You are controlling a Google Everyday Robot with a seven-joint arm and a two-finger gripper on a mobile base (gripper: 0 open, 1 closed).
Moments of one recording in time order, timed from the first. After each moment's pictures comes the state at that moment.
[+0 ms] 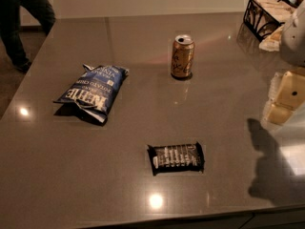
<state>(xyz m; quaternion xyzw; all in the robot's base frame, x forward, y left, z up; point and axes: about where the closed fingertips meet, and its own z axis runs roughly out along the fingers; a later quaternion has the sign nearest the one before) 0.438 -0.217 0.976 -0.60 0.78 -0.03 0.16</state>
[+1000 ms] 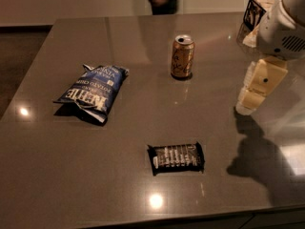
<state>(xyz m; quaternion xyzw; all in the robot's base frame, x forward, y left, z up) 0.475 -0.193 0.969 -0.58 0.79 -0.01 0.18</state>
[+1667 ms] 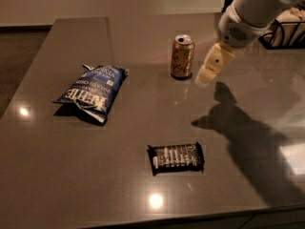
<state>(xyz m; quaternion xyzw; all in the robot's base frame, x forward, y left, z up) 0.577 -0.162 0.947 -0.50 0.83 -0.01 0.23</state>
